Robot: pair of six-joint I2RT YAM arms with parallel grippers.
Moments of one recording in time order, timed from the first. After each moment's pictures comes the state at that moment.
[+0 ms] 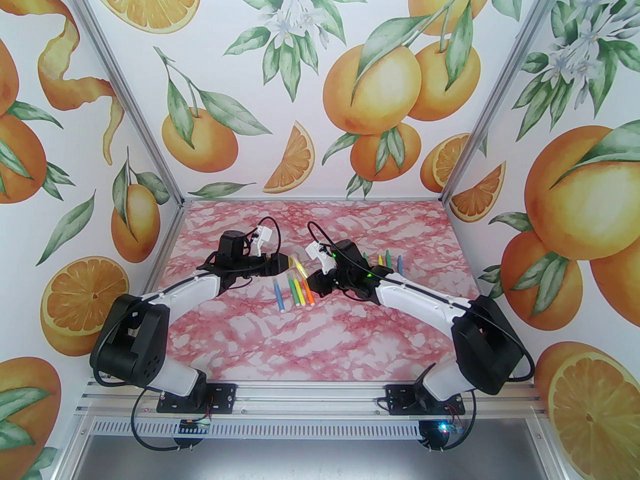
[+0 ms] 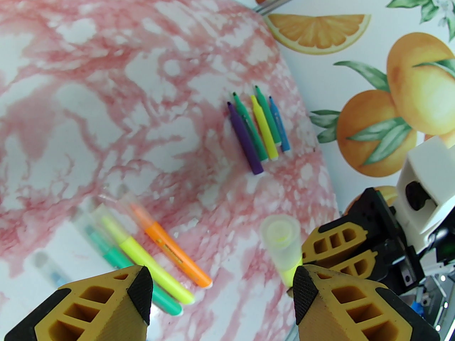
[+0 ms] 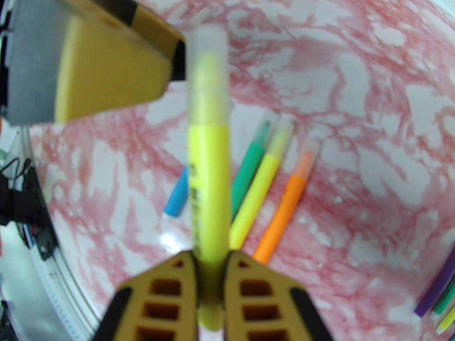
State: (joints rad) left arm -0.30 1.53 0.83 0.09 0.75 -0.49; right arm 0.67 1.54 0.97 -0.18 -0.37 0.18
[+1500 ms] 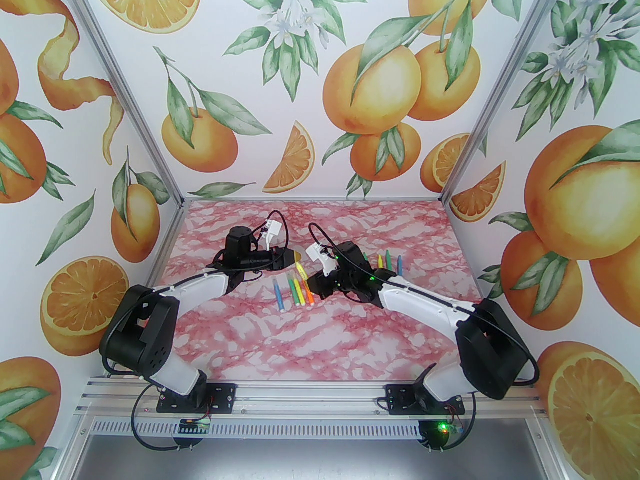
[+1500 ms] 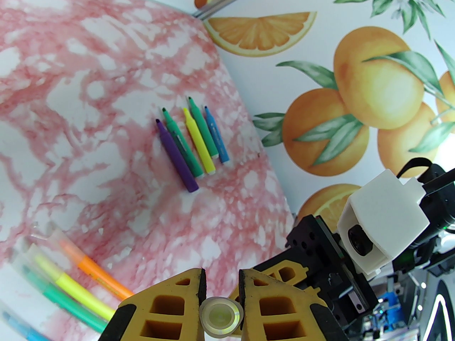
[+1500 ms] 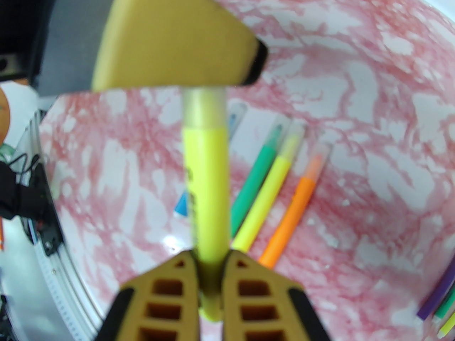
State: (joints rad) left arm -0.36 1.60 0.84 0.33 0.86 -0.67; right arm 0.67 1.51 0.93 -0.13 -0.40 0.18
